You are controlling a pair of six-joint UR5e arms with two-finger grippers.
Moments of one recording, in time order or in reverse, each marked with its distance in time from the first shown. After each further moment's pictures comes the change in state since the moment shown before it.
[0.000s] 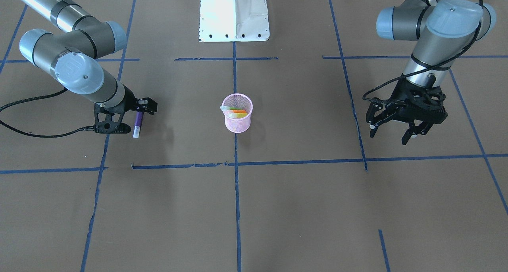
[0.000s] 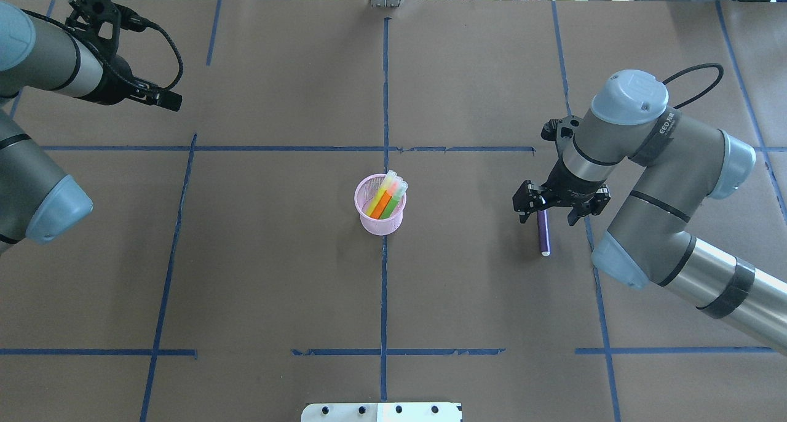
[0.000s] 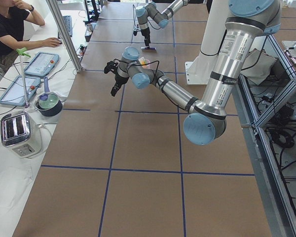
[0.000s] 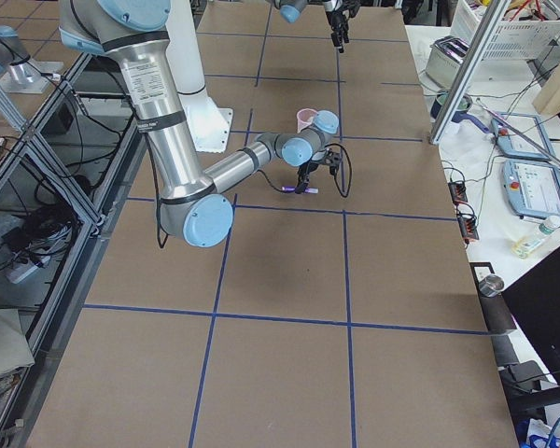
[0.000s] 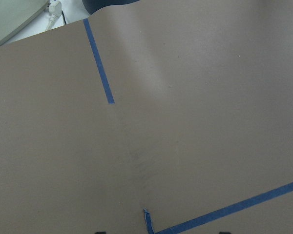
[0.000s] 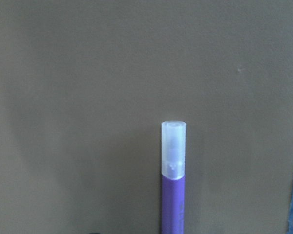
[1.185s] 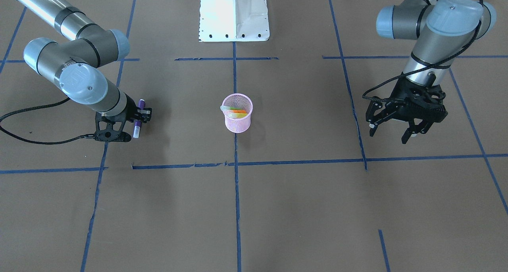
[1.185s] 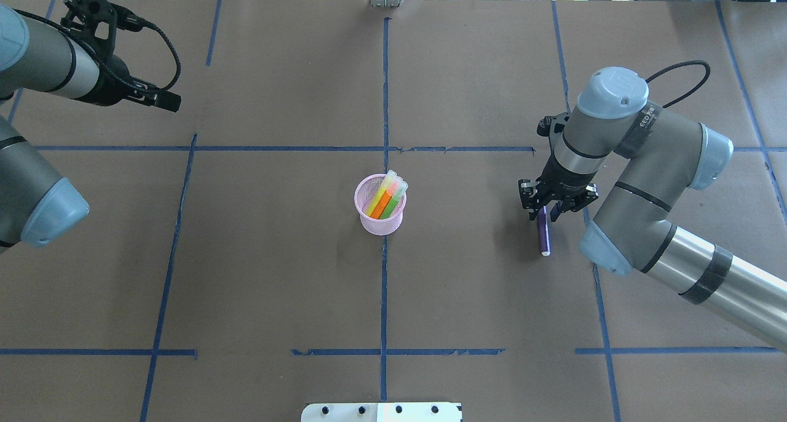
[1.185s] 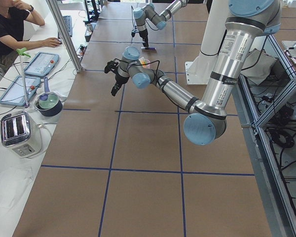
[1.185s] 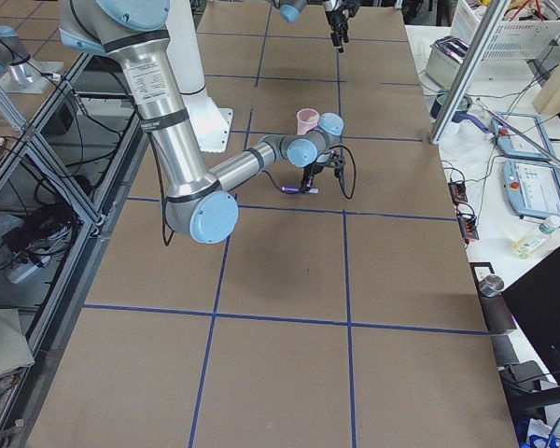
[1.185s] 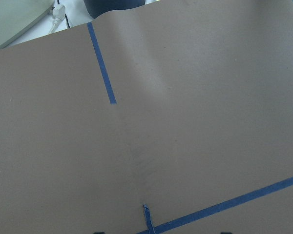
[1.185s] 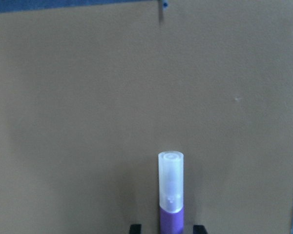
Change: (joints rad) left arm 0.001 0.002 -0.003 0.000 0.000 -0.003; right arm 0.009 0.033 -0.050 -0.002 -0.015 0.004
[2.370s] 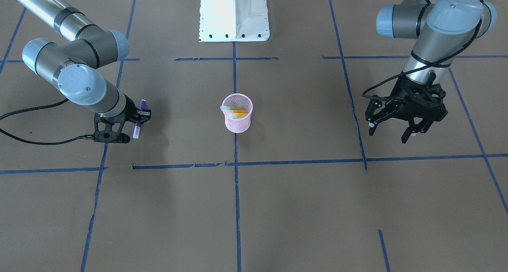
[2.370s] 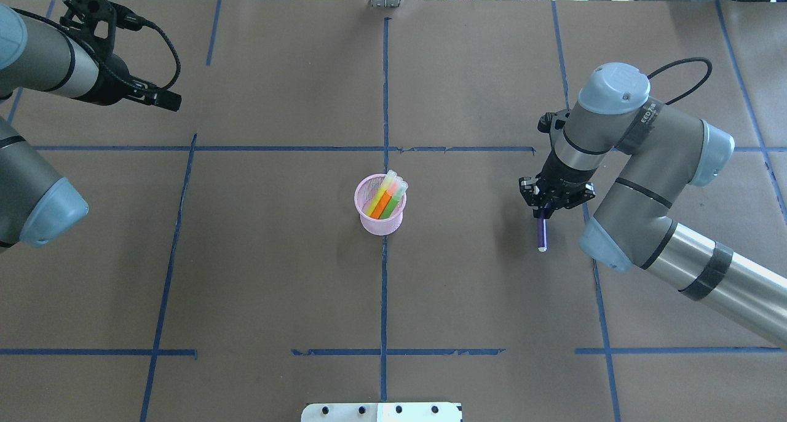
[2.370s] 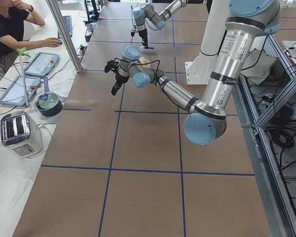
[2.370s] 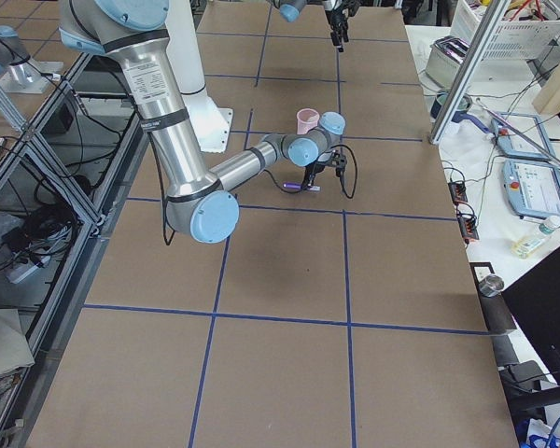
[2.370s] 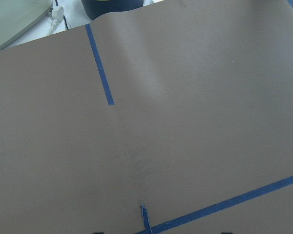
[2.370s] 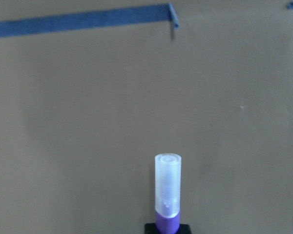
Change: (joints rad) left arm -0.001 -0.001 -0.006 0.000 -0.002 -0.001; right arm 0.019 0.016 0.031 0.000 0.008 0.025
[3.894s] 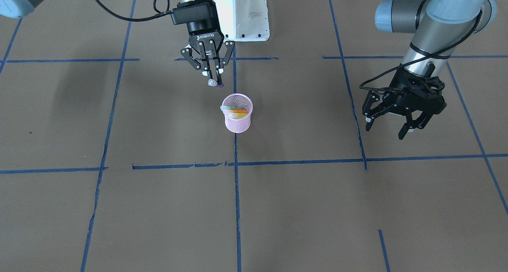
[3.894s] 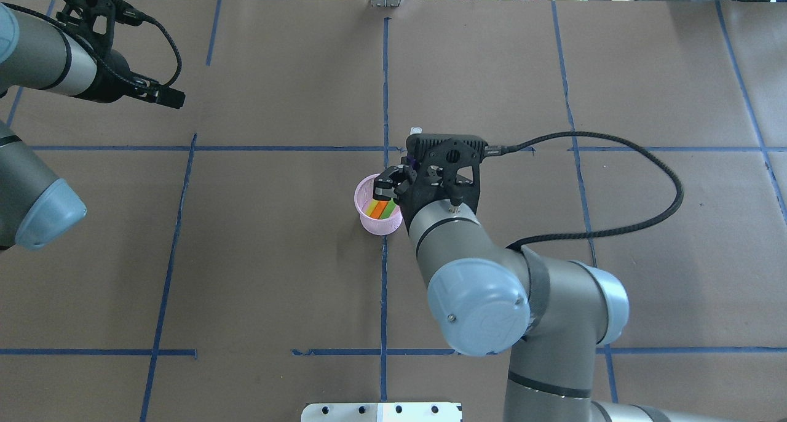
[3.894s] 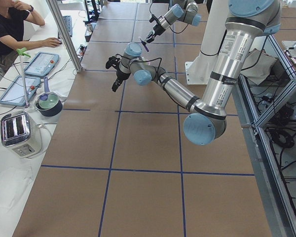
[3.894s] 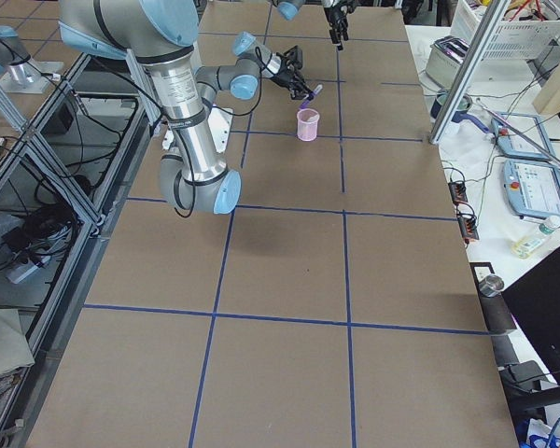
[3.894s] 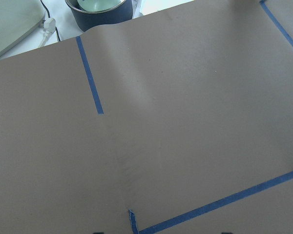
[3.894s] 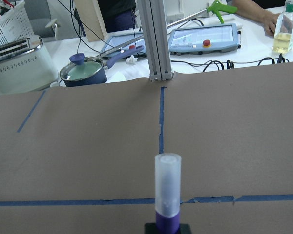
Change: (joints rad) left arm 0.002 -0.002 -0.037 0.003 0.000 0.000; right arm -0.514 0.162 0.320 0.087 -1.346 0.313
